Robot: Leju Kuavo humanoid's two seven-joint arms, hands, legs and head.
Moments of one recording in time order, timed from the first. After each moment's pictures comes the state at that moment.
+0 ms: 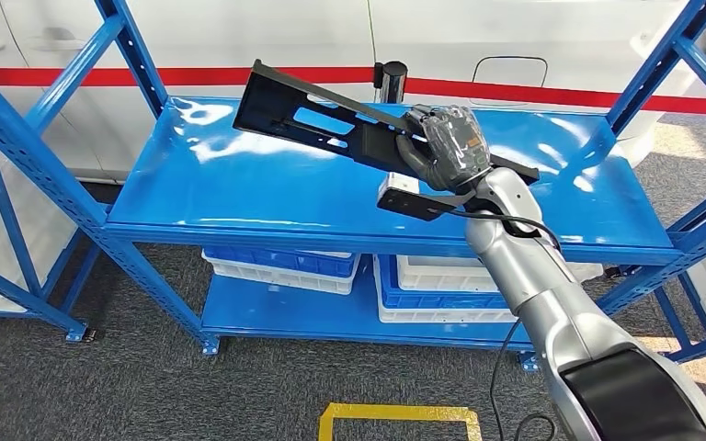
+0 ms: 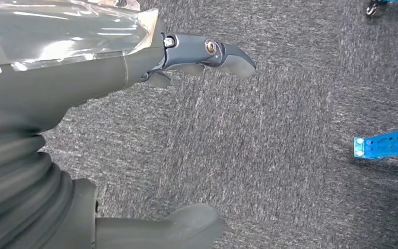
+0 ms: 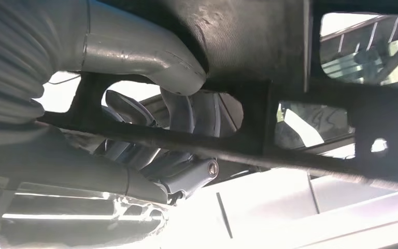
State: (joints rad) left arm -0.06 -0.12 0.81 -0.20 -0.50 0.30 -0.63; right arm -0.95 -0.02 0.53 -0.75 0.80 -0.36 -0.48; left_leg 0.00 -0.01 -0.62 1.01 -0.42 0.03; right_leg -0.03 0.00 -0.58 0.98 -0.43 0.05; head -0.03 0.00
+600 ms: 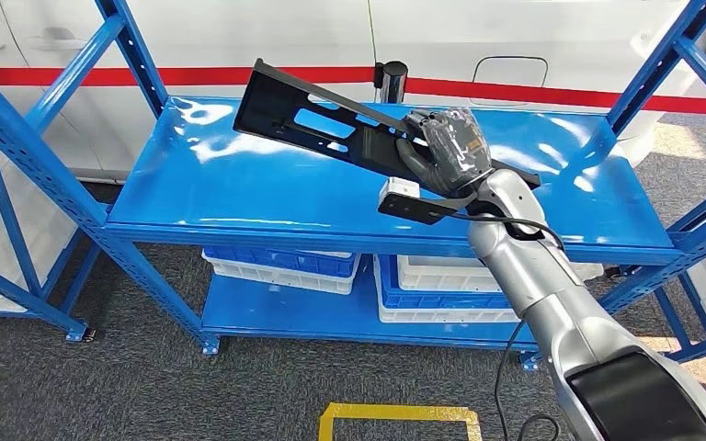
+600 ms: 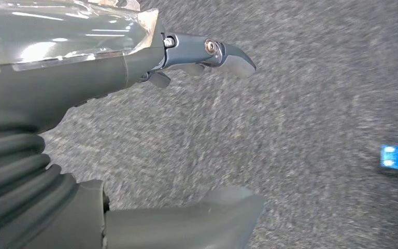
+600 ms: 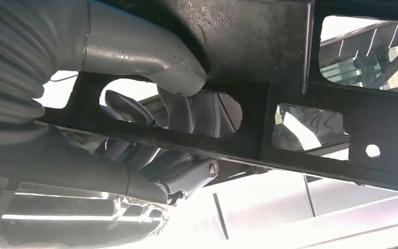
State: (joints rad) left arm -0.06 -0.13 0.83 -0.20 -0.50 0.31 -0.56; right arm -0.95 -0.05 0.58 -0.79 0.77 -0.36 -0.45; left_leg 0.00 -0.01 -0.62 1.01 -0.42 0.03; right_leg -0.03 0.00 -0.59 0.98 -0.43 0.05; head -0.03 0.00
